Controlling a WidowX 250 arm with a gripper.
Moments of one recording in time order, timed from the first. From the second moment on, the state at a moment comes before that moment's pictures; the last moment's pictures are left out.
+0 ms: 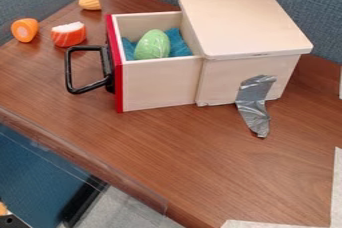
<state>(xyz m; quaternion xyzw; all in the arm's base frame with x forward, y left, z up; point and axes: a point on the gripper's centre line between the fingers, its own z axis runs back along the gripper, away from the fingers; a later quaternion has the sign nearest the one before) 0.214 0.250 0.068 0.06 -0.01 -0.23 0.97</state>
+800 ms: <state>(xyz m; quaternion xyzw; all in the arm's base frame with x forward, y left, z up) 0.213 0.207 0.056 0.03 -0.01 -0.30 0.95</state>
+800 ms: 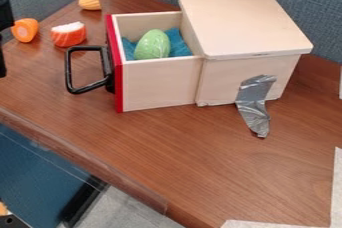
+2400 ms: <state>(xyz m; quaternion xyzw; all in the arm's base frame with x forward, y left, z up) 0.289 0.144 0.016 0.08 0.00 -0.33 0.94</state>
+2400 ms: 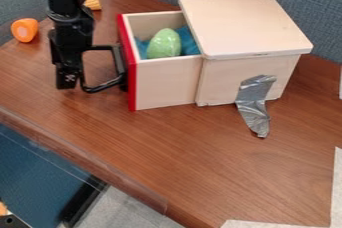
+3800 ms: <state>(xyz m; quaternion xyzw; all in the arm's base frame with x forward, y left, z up) 0.363 0.089 0.012 0.10 -0.01 -0.34 0.93</state>
